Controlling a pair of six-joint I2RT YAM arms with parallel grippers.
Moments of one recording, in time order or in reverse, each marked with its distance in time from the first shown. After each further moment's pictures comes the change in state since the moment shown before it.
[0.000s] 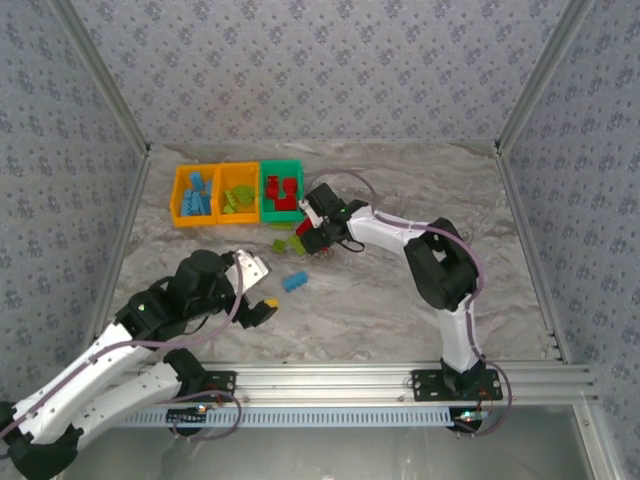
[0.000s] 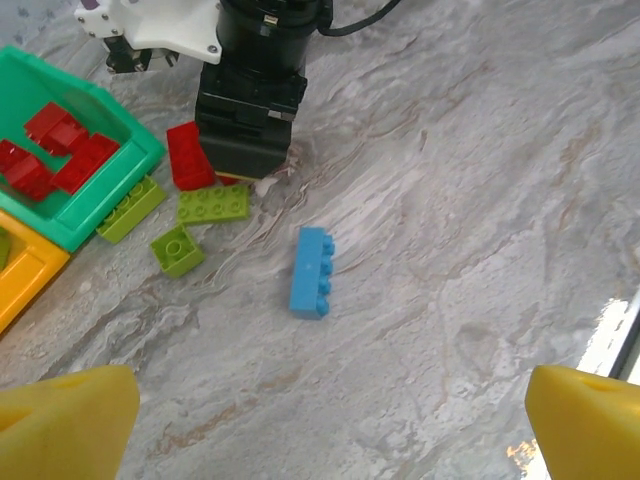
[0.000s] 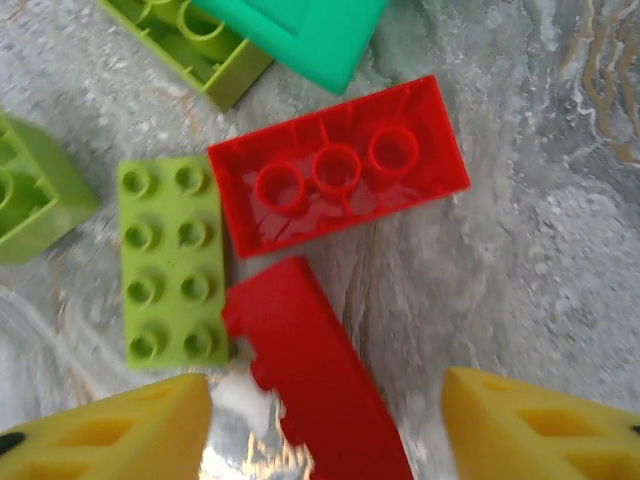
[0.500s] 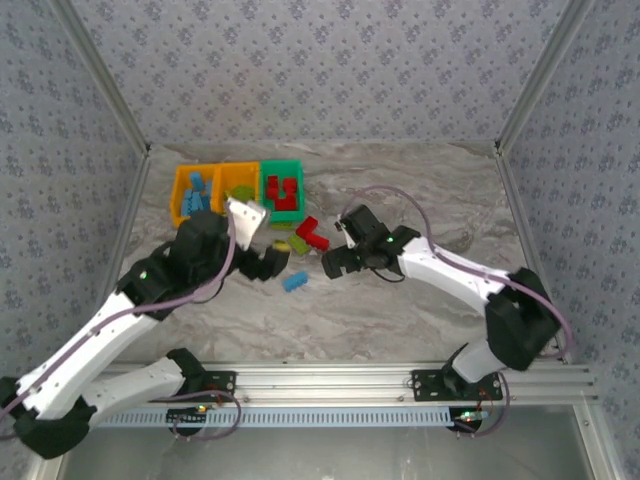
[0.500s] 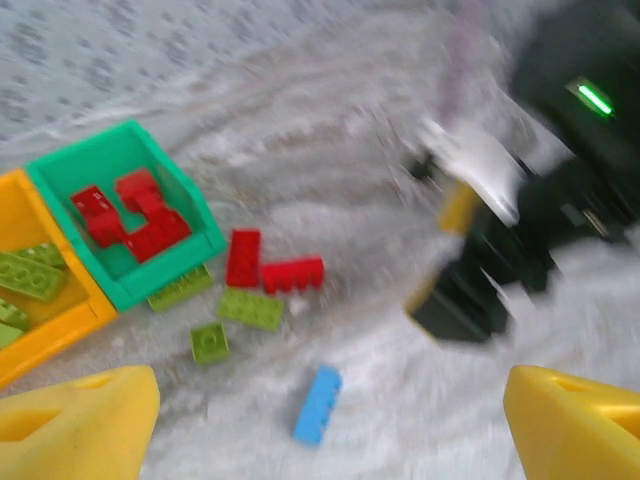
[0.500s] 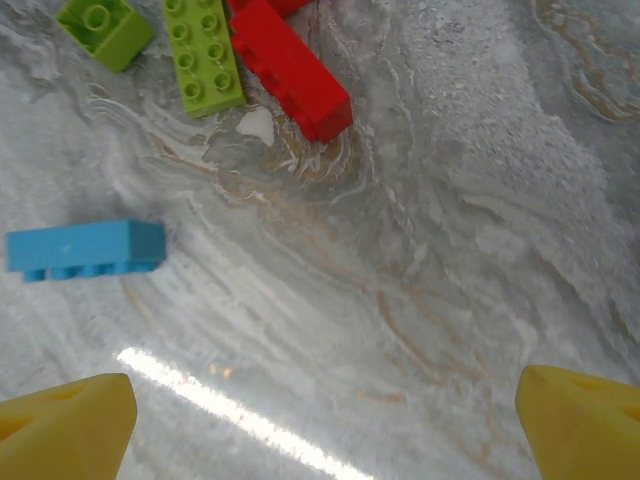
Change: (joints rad) left arm 0.007 0.183 0.294 0.034 -0.067 -0.276; right arm 0.027 -0.529 -0.418 -0.071 0.018 0.211
